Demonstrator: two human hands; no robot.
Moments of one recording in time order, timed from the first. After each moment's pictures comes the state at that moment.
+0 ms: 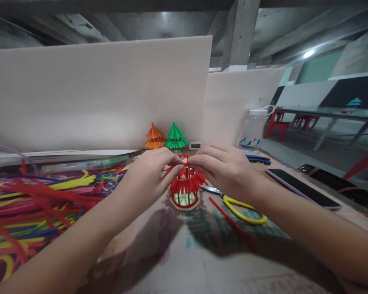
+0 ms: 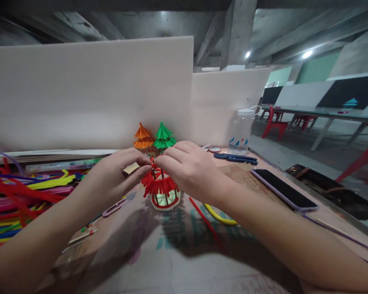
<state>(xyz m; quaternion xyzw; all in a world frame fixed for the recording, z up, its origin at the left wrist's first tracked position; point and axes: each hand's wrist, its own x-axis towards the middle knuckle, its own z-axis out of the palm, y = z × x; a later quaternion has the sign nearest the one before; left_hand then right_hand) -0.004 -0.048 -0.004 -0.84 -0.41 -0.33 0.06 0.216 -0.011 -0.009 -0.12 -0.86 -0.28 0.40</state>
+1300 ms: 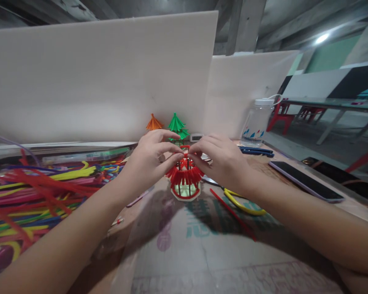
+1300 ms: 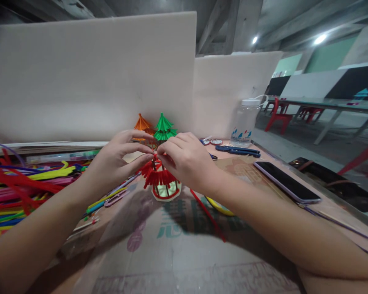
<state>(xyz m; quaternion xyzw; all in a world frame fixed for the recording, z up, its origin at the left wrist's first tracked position) -0.012 -0.023 -0.013 -0.84 -0.37 -0.38 0.09 0.205 0.003 -0.025 -0.19 -0.85 -0.22 0.43</state>
